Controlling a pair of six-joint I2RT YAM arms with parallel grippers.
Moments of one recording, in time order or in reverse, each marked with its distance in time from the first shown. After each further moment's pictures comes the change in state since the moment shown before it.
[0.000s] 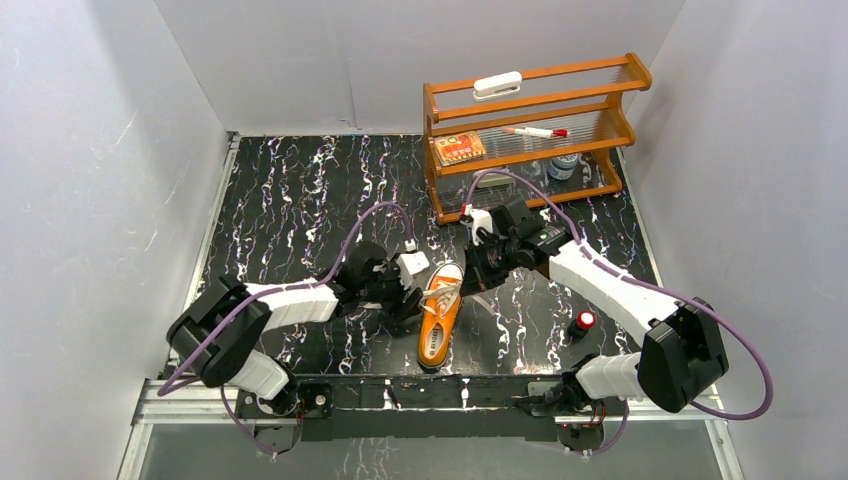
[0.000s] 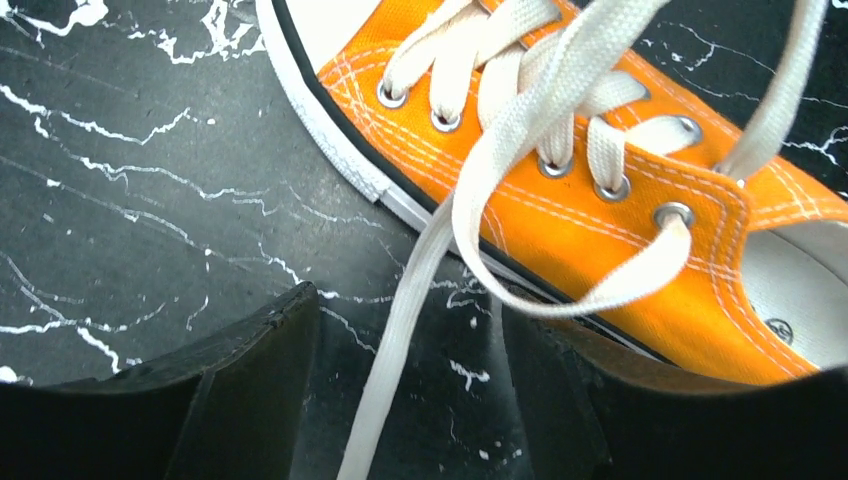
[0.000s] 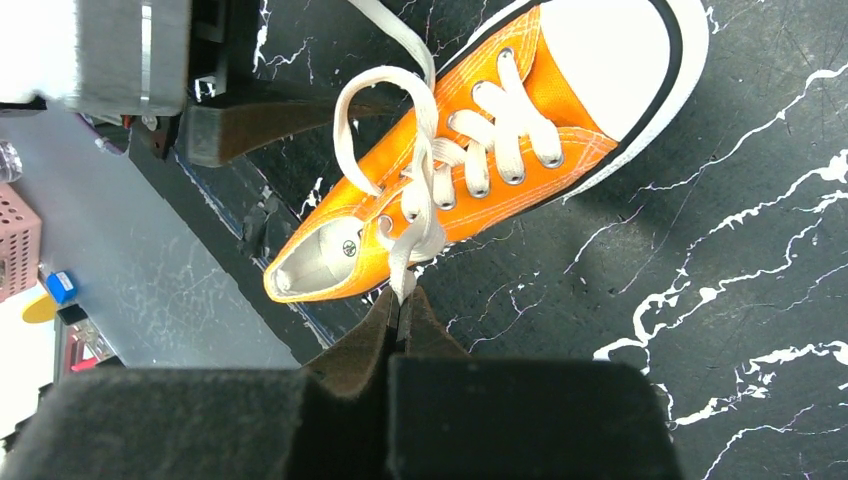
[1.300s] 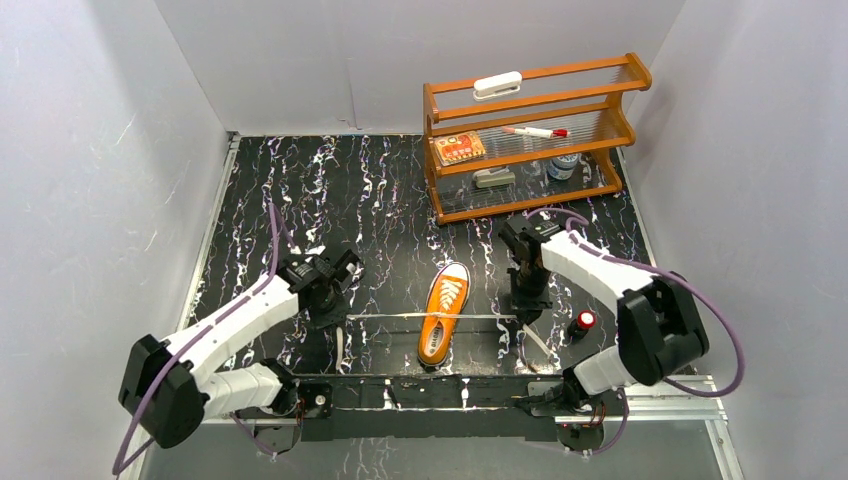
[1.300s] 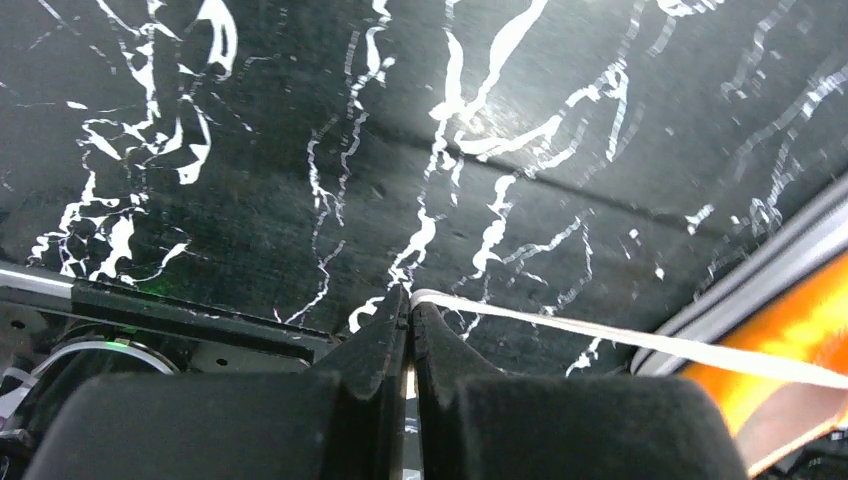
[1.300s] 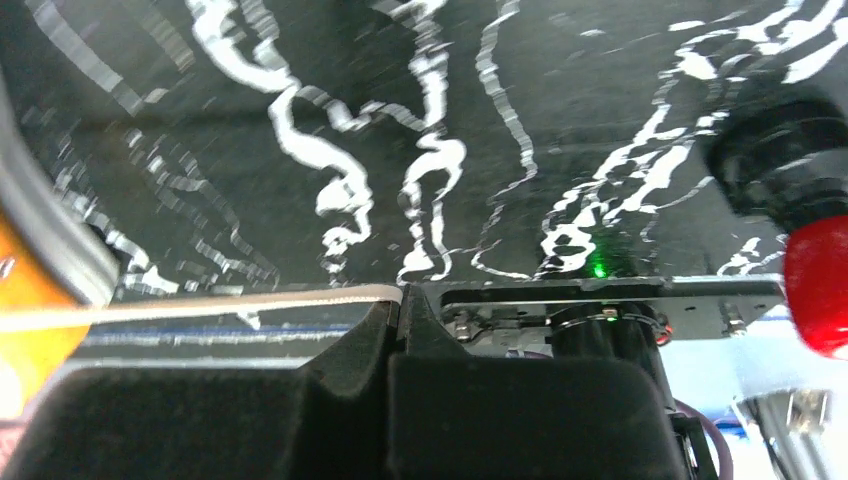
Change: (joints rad) left arm 0.042 -0.348 0.240 -1.221 -0.613 -1.214; right arm -0.075 0.099 -0.028 -0.481 0.435 0.330
